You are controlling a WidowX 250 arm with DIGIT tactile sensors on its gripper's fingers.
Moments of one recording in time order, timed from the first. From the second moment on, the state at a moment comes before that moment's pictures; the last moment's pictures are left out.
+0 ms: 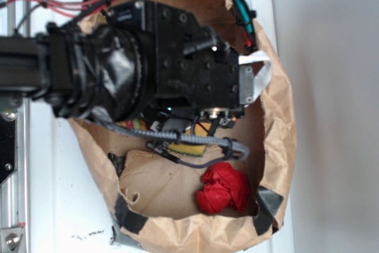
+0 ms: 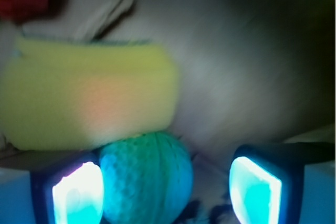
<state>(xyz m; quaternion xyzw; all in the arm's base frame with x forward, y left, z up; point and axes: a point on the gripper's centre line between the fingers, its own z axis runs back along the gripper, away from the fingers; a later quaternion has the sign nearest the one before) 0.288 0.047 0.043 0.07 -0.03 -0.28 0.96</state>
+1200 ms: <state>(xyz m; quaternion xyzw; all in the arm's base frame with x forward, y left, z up) 0.267 0.034 0.045 0.03 0.00 -0.30 0.95</state>
